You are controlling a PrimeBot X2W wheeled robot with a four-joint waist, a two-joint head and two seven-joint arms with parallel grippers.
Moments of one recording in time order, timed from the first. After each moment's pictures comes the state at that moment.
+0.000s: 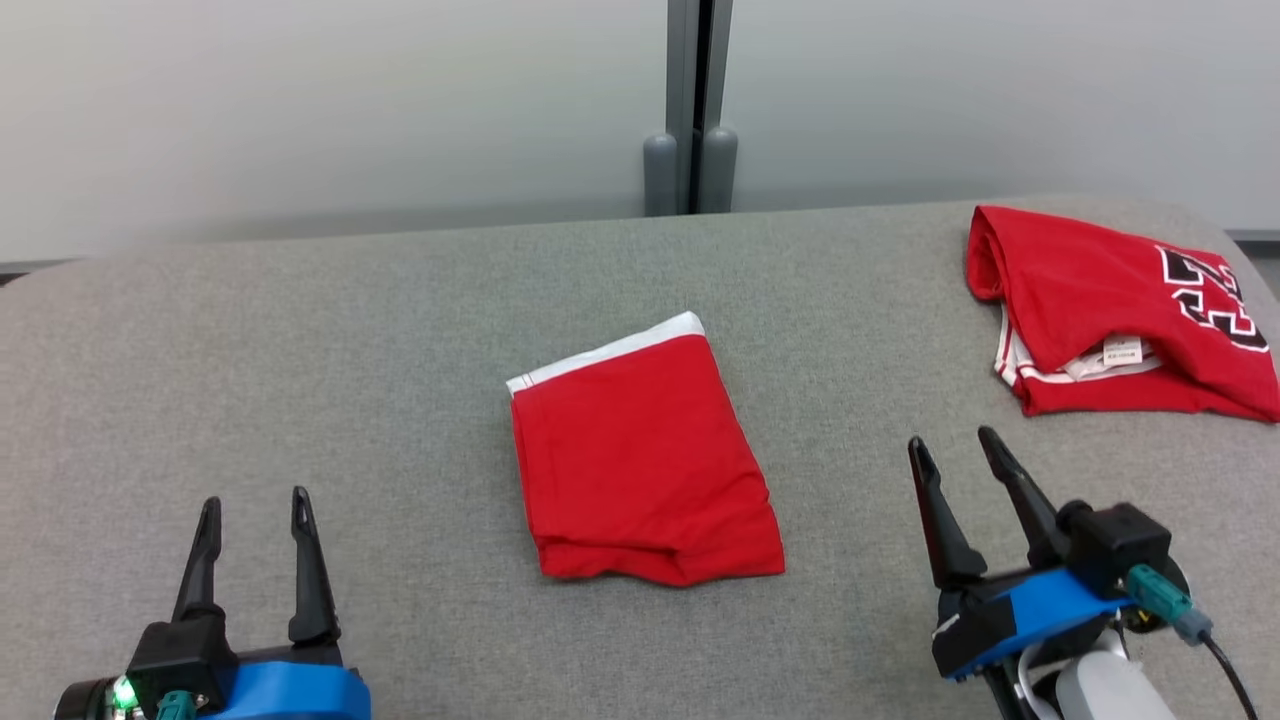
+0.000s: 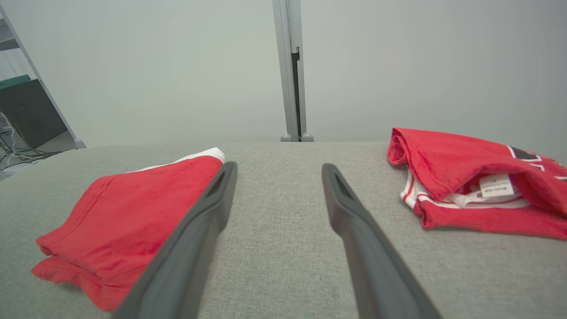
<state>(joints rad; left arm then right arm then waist) 0.02 0.06 0.07 0.16 -0.05 -0.02 -0.26 -0.20 -0.10 0.12 0.35 0.22 0.13 -0.26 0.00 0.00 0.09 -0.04</state>
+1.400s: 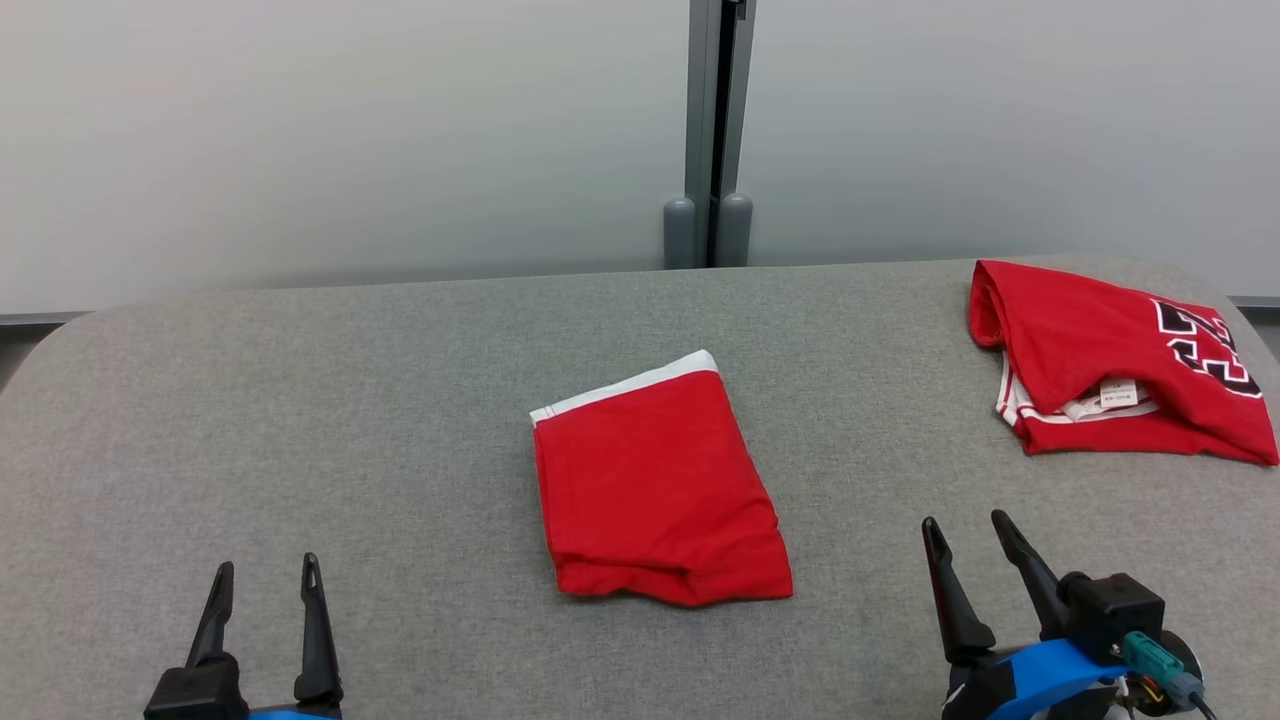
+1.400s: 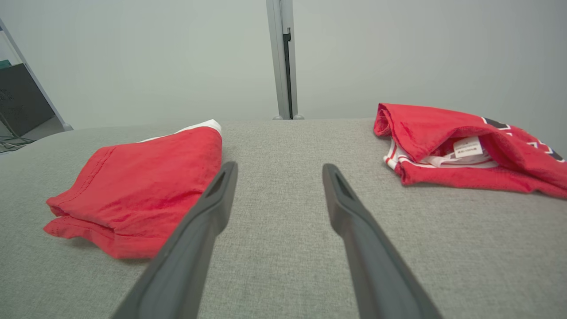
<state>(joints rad) 0.08 0.09 0.05 0.23 -0.06 -0.01 -0.26 -0.07 -0.05 0.04 0.35 0.14 0.13 -0.23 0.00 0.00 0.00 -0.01</state>
